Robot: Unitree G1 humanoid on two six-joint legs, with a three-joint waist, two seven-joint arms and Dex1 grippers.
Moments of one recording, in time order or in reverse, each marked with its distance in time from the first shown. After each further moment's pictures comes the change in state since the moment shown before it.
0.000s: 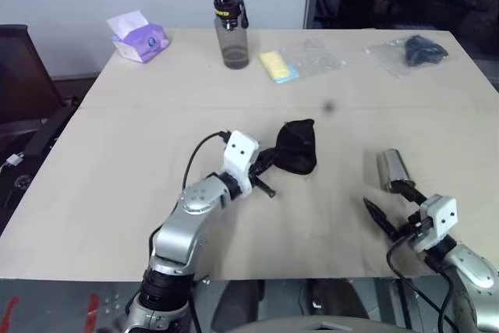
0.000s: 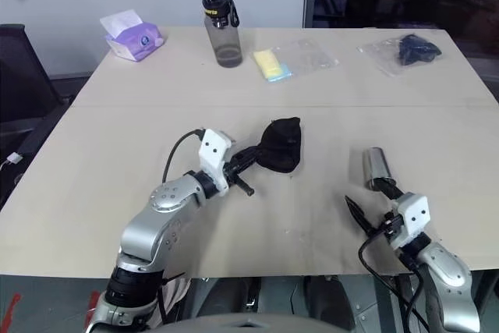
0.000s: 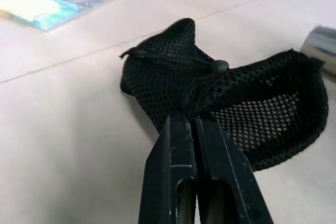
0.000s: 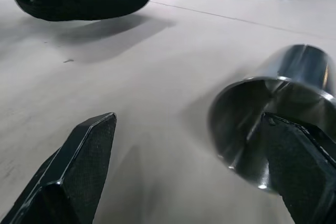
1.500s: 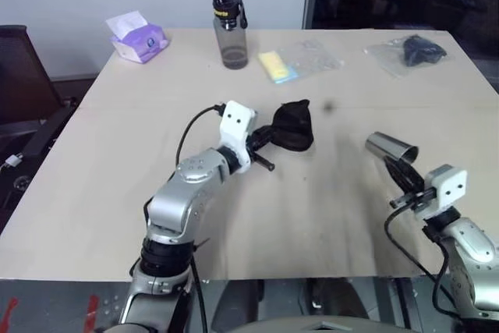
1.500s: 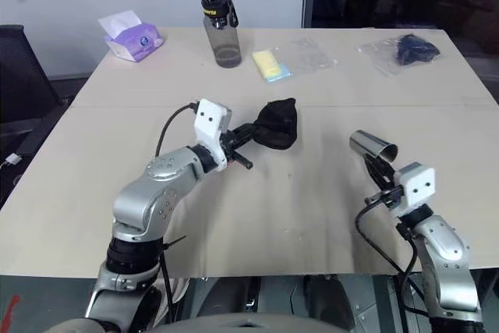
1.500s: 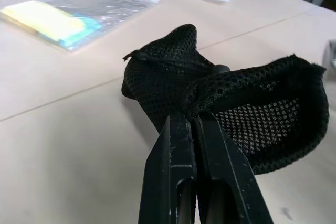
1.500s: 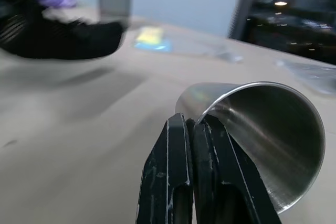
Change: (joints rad) left arm -0.216 0.018 0.054 0.056 -0.085 0.200 0.071; right arm -0.145 -0.012 0.026 -0.128 -0.089 0.079 -0.158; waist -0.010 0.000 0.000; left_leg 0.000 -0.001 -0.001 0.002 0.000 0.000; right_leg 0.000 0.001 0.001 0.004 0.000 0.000
